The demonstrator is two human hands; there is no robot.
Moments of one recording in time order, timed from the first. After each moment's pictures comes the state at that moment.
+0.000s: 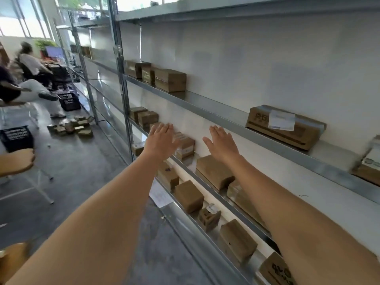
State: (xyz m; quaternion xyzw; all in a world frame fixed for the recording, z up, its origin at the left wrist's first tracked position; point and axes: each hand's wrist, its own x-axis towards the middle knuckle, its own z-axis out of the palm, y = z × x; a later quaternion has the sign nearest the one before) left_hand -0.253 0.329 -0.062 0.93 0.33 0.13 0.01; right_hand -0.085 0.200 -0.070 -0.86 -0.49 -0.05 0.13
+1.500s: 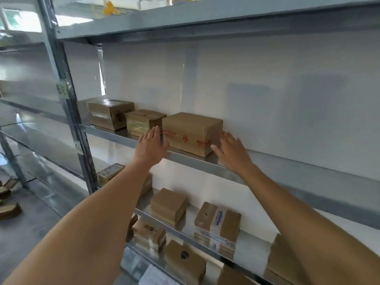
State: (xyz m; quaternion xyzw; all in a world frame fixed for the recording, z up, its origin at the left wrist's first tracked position) left_hand -0.016 0.924 -0.027 0.95 0.20 0.22 0.08; right_hand 0.100 0.681 -0.032 -0.92 -0.34 -0.15 0.14
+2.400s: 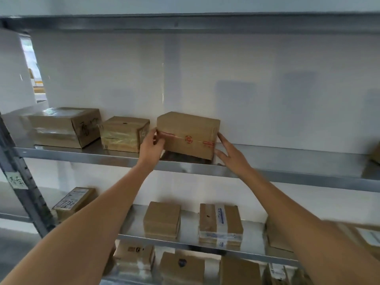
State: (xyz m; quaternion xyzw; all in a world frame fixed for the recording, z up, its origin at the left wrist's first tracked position) left_hand 0.056 0.985 -0.039 0.81 0.04 0.26 0.53; right_hand 0.065 0.722 -0.042 -0.89 -0.20 -0.08 0.39
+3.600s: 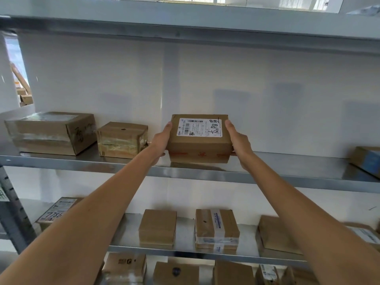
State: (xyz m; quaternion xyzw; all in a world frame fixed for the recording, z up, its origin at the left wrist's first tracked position) left_hand 0.072 0.973 0.013 0.75 0.06 0.04 0.65; right_hand 0.064 0.740 0.020 -0.79 0.05 -0.11 0.60
